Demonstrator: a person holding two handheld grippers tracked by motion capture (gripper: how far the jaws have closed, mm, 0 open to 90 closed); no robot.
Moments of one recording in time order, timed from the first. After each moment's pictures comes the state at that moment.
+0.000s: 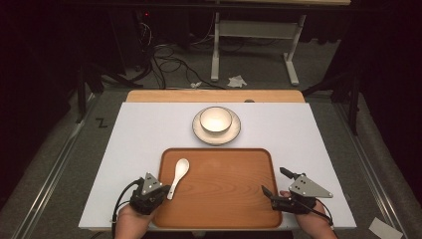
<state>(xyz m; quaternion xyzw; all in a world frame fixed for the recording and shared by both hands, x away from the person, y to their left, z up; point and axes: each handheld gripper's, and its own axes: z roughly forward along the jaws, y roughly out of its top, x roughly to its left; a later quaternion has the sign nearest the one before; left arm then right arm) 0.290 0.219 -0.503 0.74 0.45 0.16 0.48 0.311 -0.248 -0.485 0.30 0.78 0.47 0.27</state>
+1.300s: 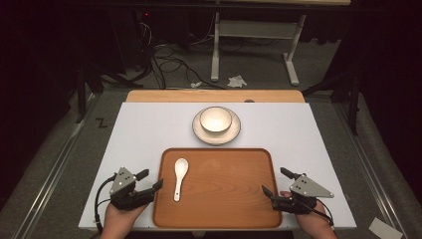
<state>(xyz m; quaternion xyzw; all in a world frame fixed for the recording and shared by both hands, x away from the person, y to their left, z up) 0.292 0.185 -0.510 0.81 0.41 0.17 0.38 0.310 -0.247 -0.486 0.30 0.78 0.47 0.27</state>
